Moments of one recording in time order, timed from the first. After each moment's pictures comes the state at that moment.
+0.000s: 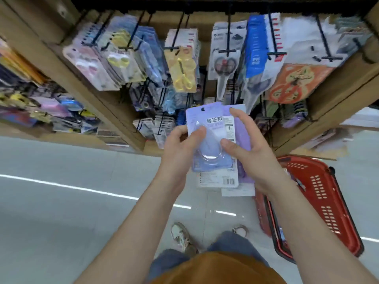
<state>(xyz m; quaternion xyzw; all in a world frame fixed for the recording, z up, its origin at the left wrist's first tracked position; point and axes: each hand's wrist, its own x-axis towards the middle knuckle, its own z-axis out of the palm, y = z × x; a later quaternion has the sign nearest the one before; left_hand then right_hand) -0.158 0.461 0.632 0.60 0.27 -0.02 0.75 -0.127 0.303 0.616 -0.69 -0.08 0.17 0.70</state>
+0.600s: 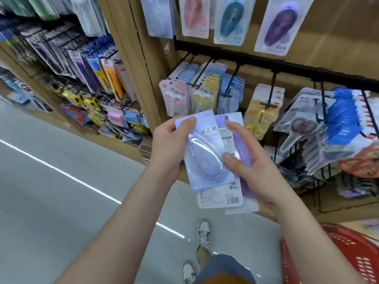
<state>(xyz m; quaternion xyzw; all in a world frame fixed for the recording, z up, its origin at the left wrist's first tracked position) -0.142 0.662 0.696 0.55 0.31 0.16 0.76 -0.102 0.490 0.678 -0.68 -0.26 0.23 0.65</state>
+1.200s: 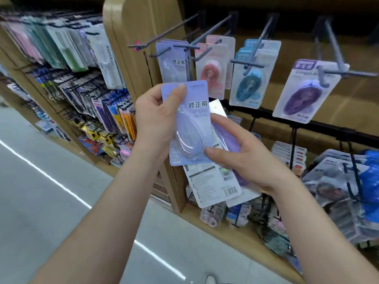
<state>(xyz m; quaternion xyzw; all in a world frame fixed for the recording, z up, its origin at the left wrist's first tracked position) -0.033 0.757 0.784 0.63 0.17 0.37 0.66 0.029 0.590 0.743 -0.64 -0.39 0.27 0.61</state>
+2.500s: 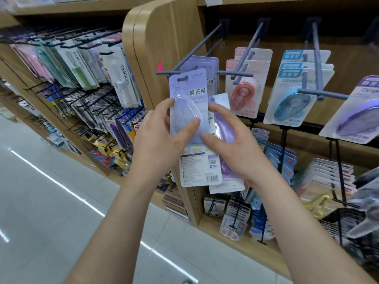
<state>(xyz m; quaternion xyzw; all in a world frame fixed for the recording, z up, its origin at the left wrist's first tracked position) -0.037 0.847 0.780 0.87 0.23 0.26 0.35 0.055 0.706 0.742 -0.66 -0.35 0.16 0.65</state>
